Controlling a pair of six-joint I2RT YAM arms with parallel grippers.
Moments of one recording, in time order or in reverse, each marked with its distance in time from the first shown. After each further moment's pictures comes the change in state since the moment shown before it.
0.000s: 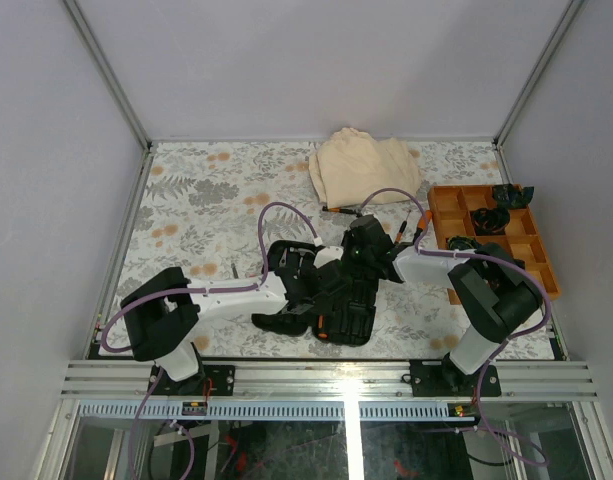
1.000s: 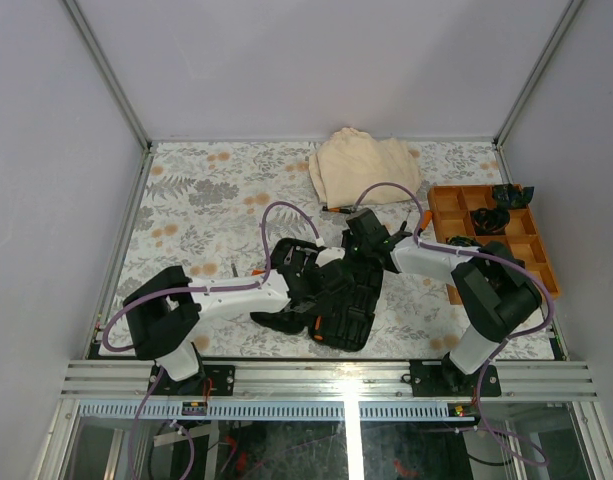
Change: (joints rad) left arm 0.000 -0.007 0.048 -0.064 0.016 0.002; right arm 0.000 -0.004 0.120 -0.228 -0.007 -0.065
